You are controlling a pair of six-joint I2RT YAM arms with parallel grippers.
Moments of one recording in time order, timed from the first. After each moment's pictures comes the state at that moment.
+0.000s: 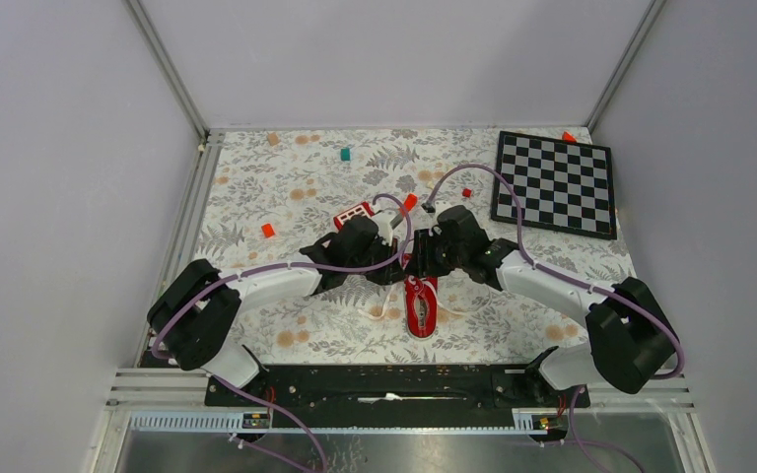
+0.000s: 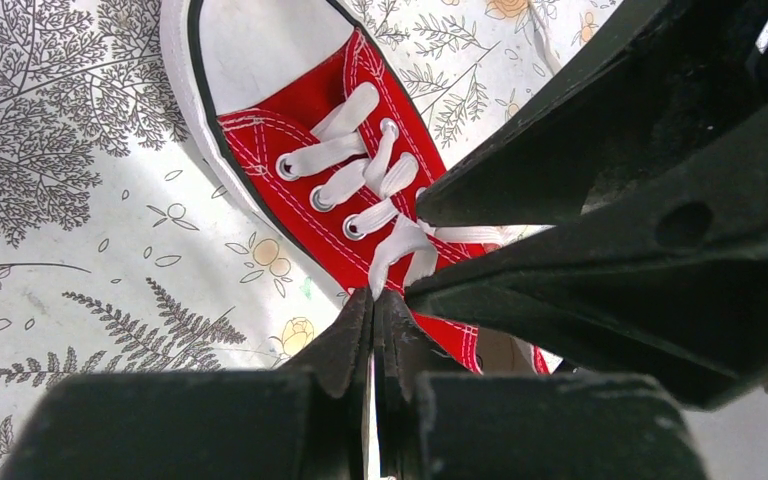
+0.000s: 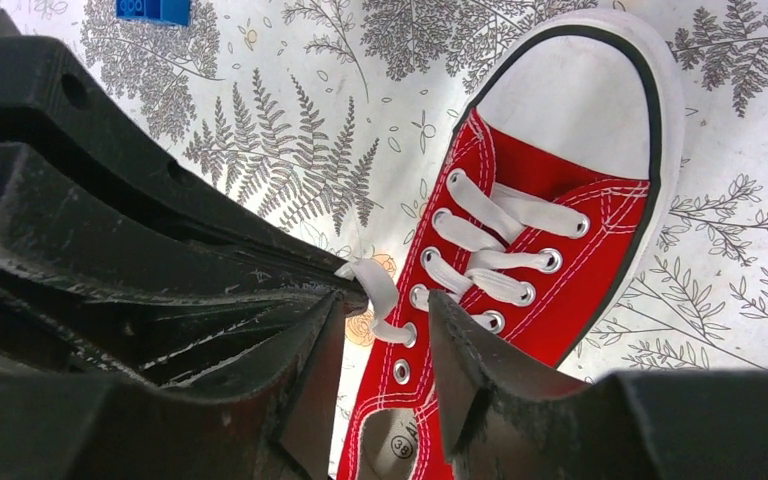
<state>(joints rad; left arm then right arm) -0.80 1.53 0.82 0.04 0.25 -0.49 0.67 1.39 0.80 -0.17 -0.20 0.50</state>
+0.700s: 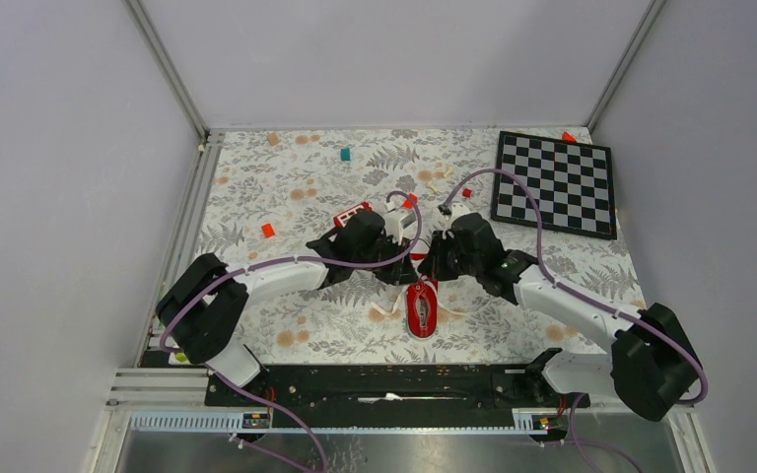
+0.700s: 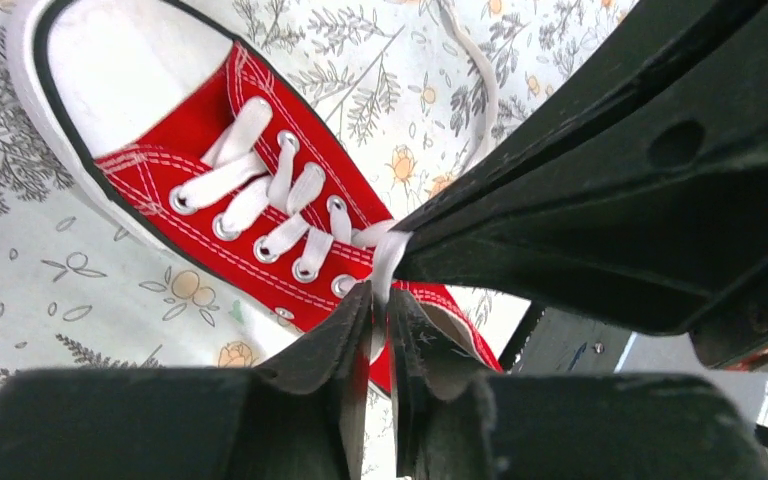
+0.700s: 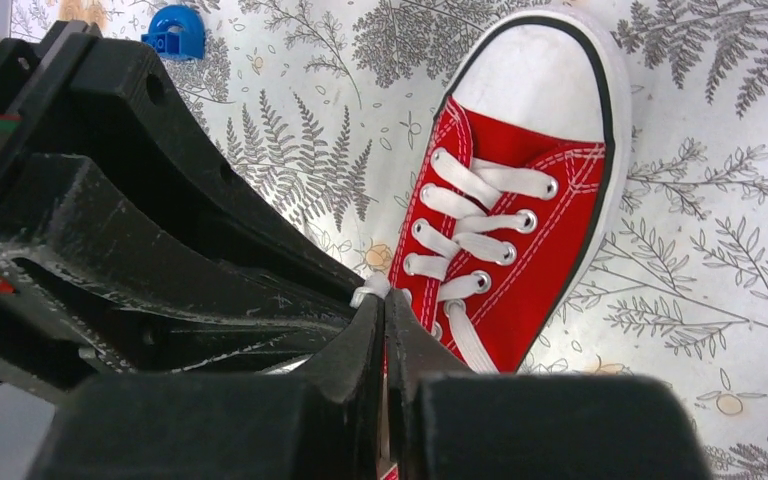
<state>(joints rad) -0.80 1.57 0.89 0.05 0.40 -0.46 0.66 1.26 0.72 -0.16 -0.14 0.55</state>
